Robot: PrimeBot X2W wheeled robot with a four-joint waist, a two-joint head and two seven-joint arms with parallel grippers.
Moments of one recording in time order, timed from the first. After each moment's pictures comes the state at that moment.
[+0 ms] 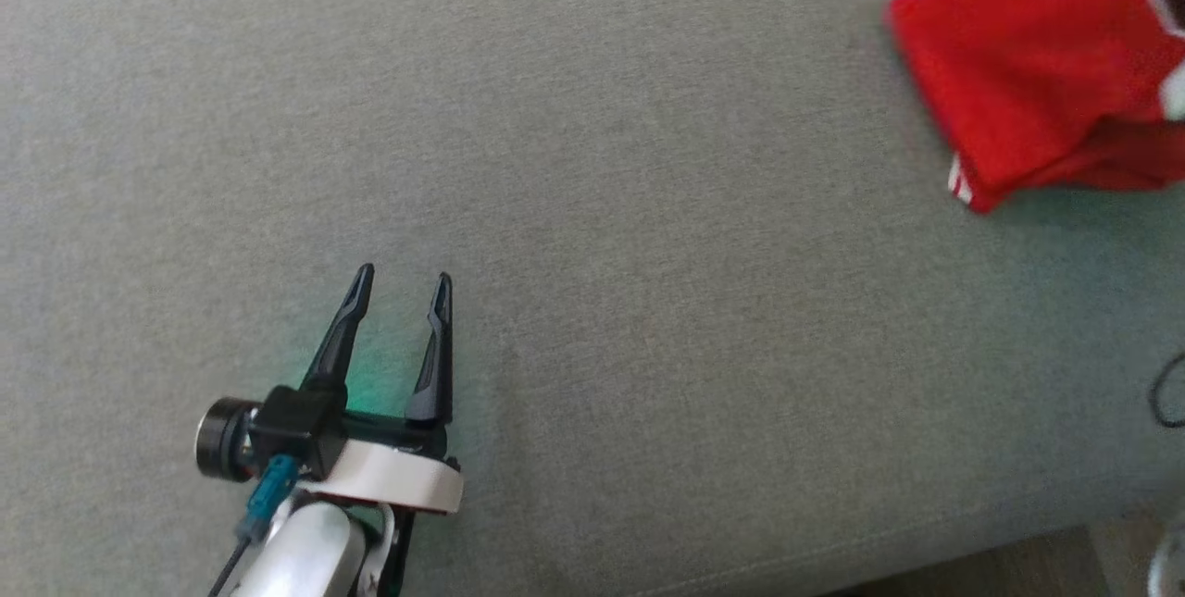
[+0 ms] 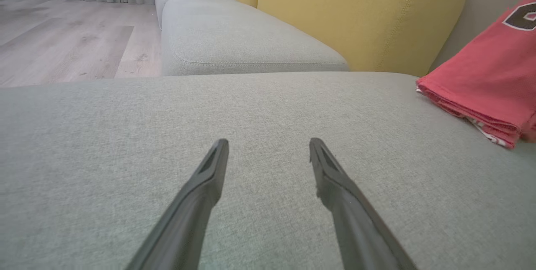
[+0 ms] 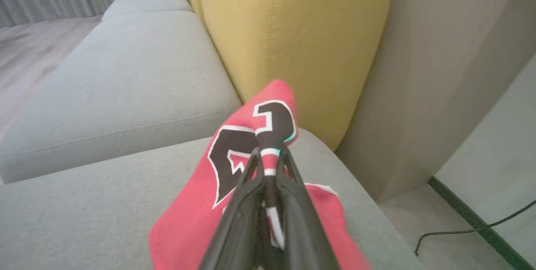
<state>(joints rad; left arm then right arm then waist) -0.18 0.24 -0.48 0.13 -0.39 0.15 -0.21 -0.74 -0.25 -0.26 0.45 0.12 0.12 0.31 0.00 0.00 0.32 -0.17</state>
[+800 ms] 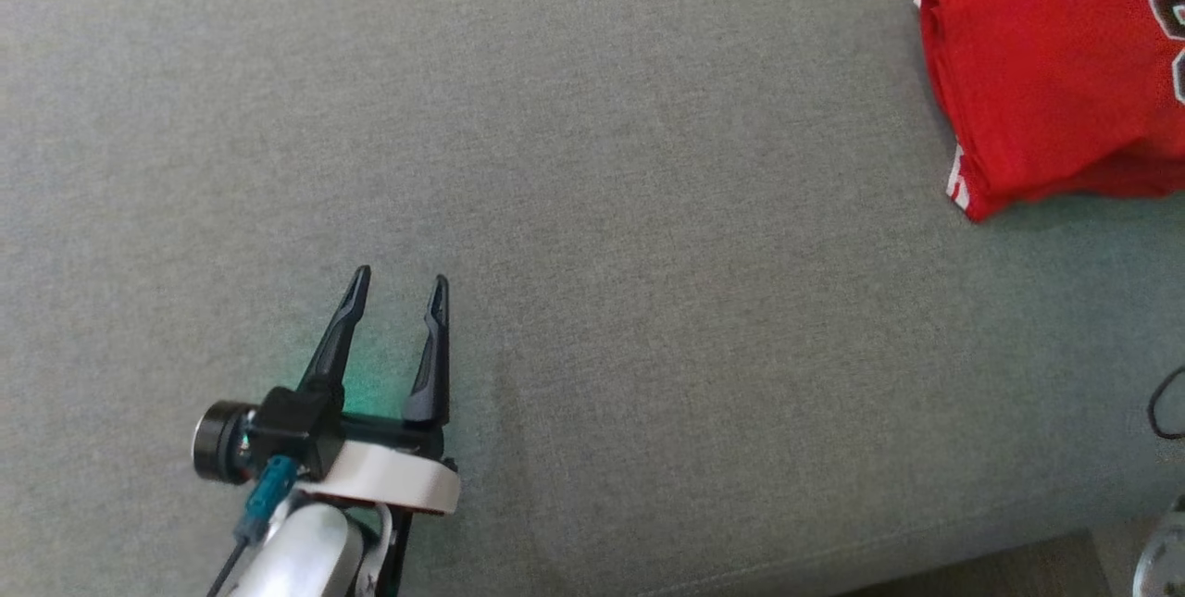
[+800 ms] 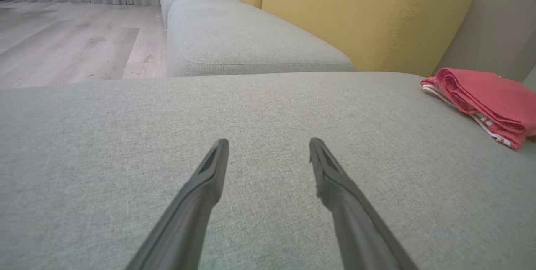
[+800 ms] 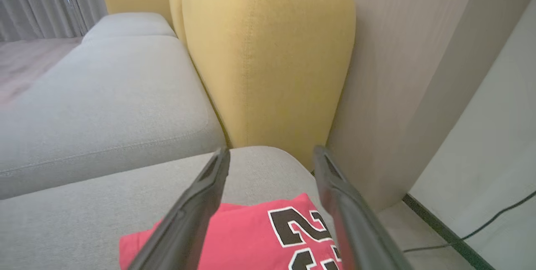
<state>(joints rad) -0.18 0.25 -0.48 0.14 -0.39 0.16 -0.21 -0.73 -0.22 -0.36 0.46 0.00 0.12 0.18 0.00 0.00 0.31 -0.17</state>
